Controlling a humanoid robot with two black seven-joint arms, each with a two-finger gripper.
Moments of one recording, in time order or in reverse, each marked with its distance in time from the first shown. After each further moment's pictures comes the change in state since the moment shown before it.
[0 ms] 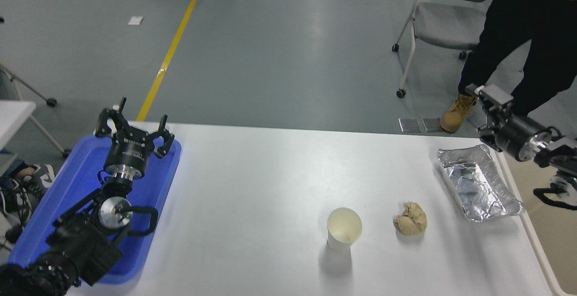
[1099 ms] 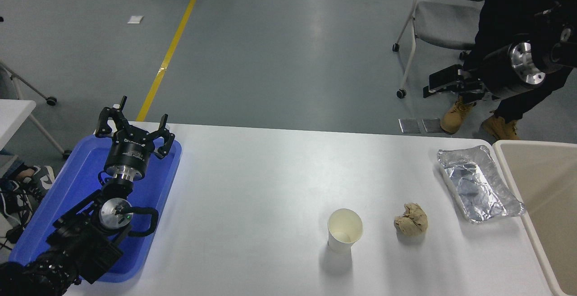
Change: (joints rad) left arm 0.000 0.000 0.000 0.000 0.000 -0.001 0.000; right arm 0.884 0.325 -0.810 0.382 -0.176 0.402 -0.112
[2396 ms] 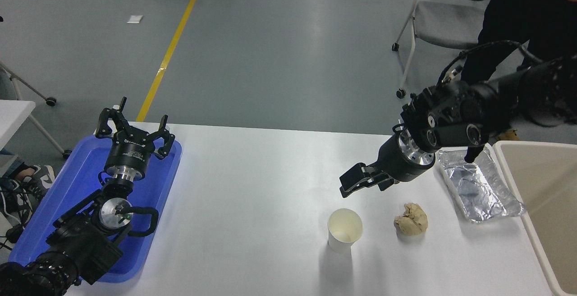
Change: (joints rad) left arm 0.001 0.000 0.000 0.000 0.000 0.001 0.000; right arm -0.225 0.356 0.042 0.146 0.056 -0.200 -0.005
